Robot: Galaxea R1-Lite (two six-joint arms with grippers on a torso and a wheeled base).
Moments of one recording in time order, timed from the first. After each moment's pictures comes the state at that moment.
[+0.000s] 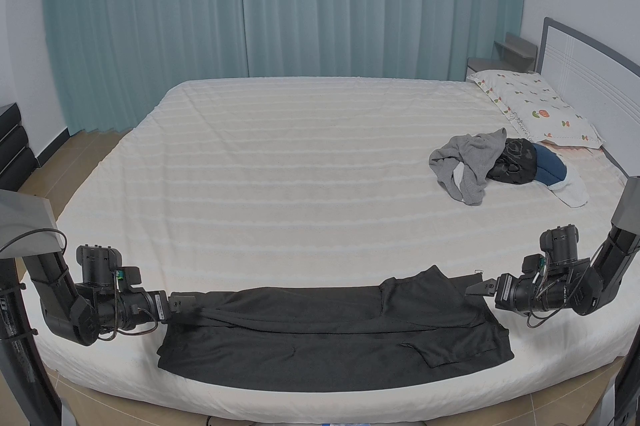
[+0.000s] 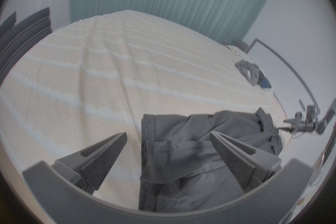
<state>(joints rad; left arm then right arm) 0.06 2.14 -0.37 -1.03 -0.32 -0.17 0.04 2.06 -0.48 -0.76 0.33 0.47</state>
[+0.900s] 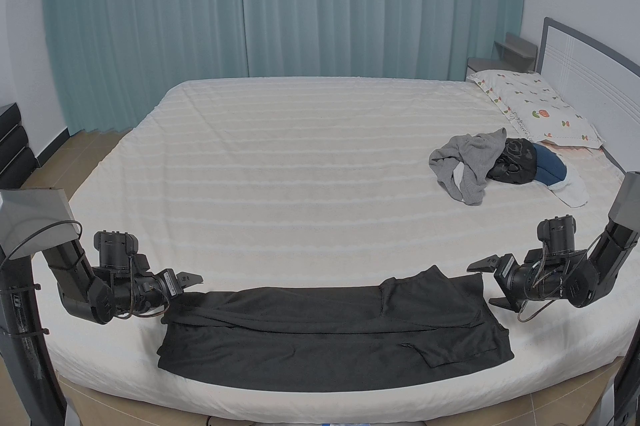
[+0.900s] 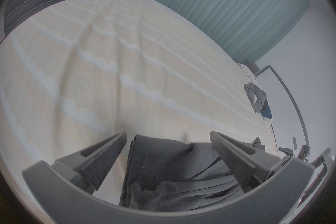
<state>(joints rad) 0.04 2.23 -0.59 -0.89 -0.31 -0.46 0.05 2.08 -0.55 -0.77 0.33 0.87</state>
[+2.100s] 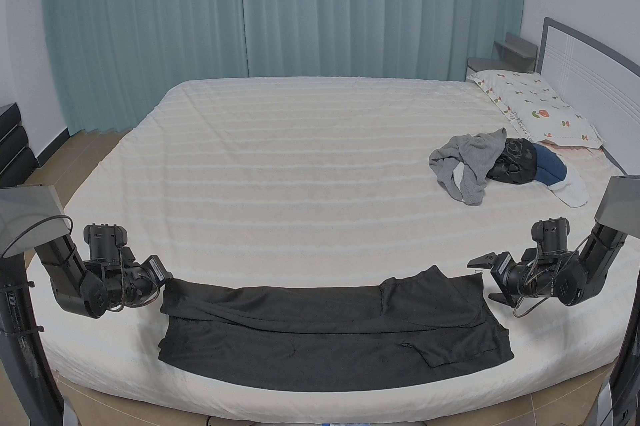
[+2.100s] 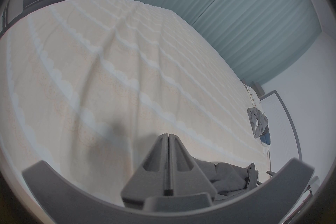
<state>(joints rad) 0.09 2.22 -0.61 -0.91 -0.26 -0.62 0.02 2.19 -0.61 -0.84 0.29 0.87</state>
